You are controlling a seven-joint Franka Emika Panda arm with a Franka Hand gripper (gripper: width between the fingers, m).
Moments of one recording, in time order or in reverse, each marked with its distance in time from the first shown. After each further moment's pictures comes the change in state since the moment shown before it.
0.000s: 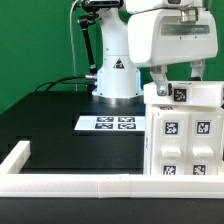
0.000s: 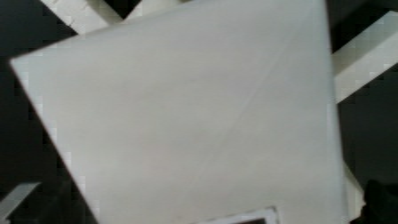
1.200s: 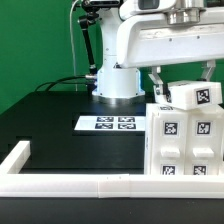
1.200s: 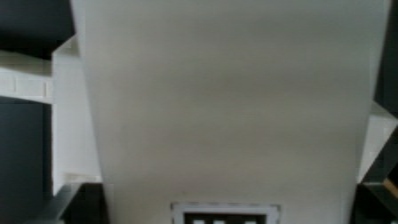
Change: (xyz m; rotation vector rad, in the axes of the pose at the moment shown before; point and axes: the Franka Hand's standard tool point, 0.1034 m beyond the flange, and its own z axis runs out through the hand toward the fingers) arm 0.002 -0.003 0.002 -0.011 0.027 0.704
